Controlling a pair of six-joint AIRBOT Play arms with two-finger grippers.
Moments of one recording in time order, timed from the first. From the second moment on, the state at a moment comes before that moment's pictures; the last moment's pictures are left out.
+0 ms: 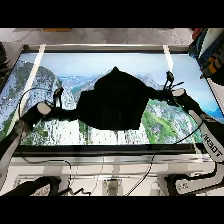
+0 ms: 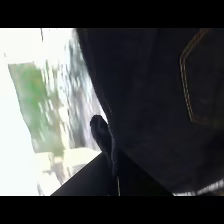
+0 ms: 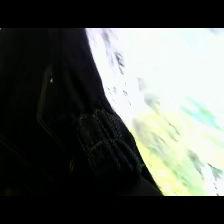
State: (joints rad) left arm -0.13 -1.17 0.75 0.99 -0.79 -1.44; right arm 0.03 -1.59 1.17 -0.66 0.53 1.16
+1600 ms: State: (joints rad) left arm -0.01 -0.98 0.45 1.10 -0.87 -1.54; right arm -0.49 -1.46 1.07 -1.02 1.33 1.08
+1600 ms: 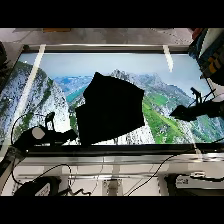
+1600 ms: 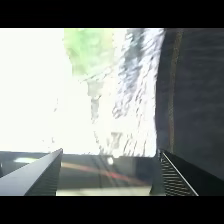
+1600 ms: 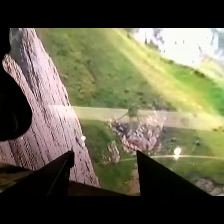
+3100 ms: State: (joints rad) left arm 0.05 -1.34 0.46 0.46 -1.06 -0.82; right arm -0.18 -1.59 0.83 -0.58 1.10 1.10
